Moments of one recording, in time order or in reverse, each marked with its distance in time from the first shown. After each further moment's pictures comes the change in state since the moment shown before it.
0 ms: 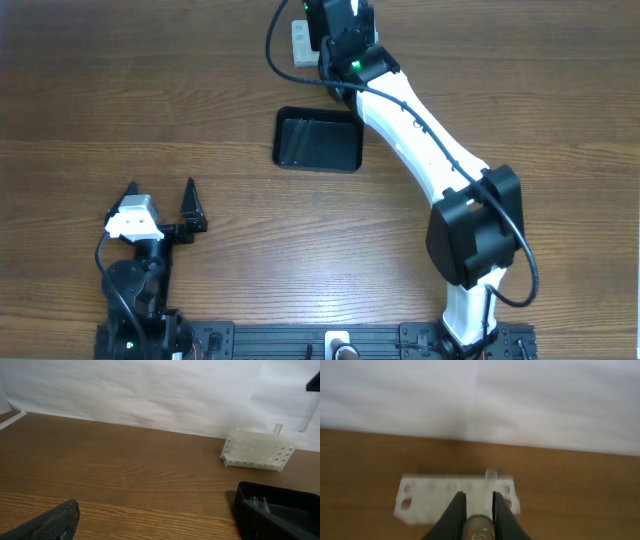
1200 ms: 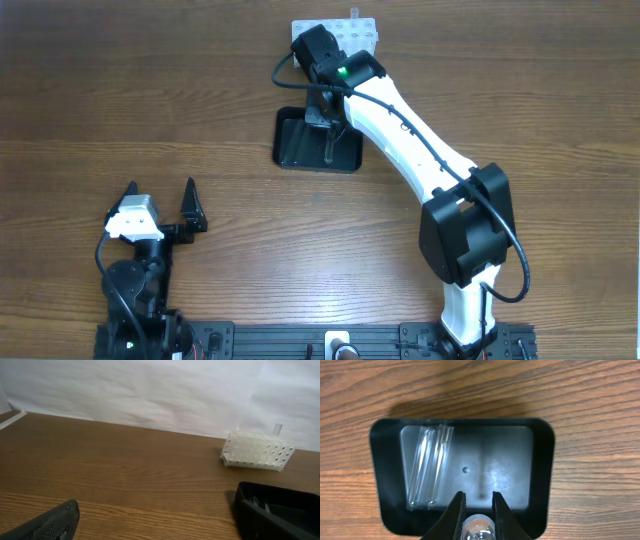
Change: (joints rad) left arm 0.000 0.000 0.000 0.000 0.000 0.000; right arm 0.028 0.031 0.005 -0.681 -0.388 0.473
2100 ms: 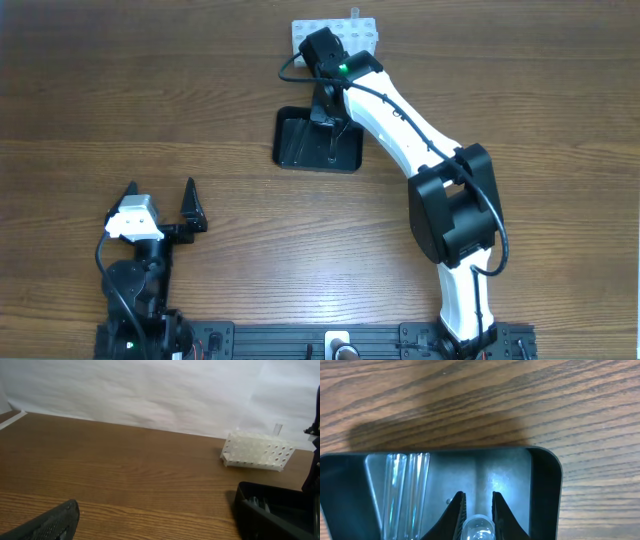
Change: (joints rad) left arm 0.000 0.000 0.000 0.000 0.000 0.000; right arm -0.042 0.111 0.000 0.069 -0.010 0.000
